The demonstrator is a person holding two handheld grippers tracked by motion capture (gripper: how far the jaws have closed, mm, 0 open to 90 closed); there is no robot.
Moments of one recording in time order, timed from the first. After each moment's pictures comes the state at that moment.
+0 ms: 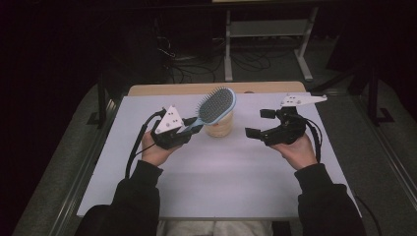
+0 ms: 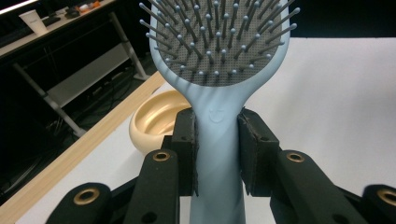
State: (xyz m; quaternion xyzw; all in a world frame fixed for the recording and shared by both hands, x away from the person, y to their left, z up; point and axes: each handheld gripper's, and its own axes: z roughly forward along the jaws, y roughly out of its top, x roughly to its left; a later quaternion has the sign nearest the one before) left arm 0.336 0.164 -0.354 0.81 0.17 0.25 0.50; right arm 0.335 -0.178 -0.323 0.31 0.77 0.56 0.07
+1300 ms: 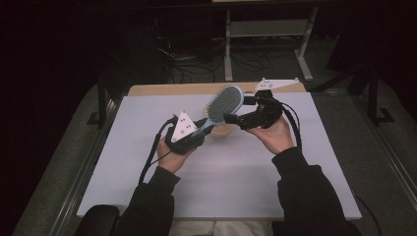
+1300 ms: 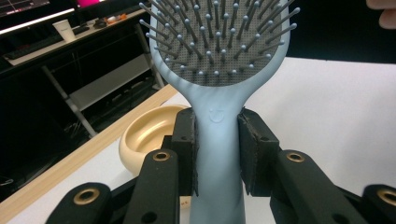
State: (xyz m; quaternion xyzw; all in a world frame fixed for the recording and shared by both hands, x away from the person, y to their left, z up) left arm 0.325 0.130 -0.370 0.77 0.21 0.30 0.52; right arm 0.368 -0.125 -0.304 0.31 0.78 0.54 0.08
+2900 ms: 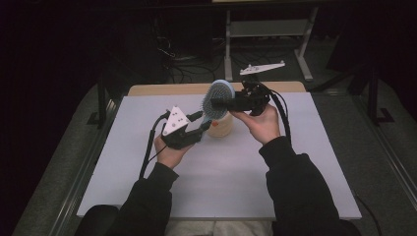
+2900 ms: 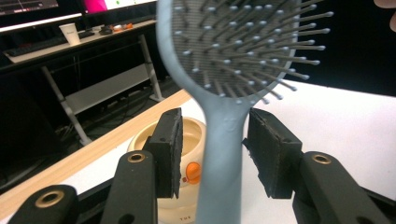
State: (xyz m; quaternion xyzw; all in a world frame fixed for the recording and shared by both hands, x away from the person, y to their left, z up) left arm 0.340 0.146 -0.367 0.74 0.24 0.26 0.57; right arm 0.383 -0.095 -0.274 0.32 0.78 0.54 0.03
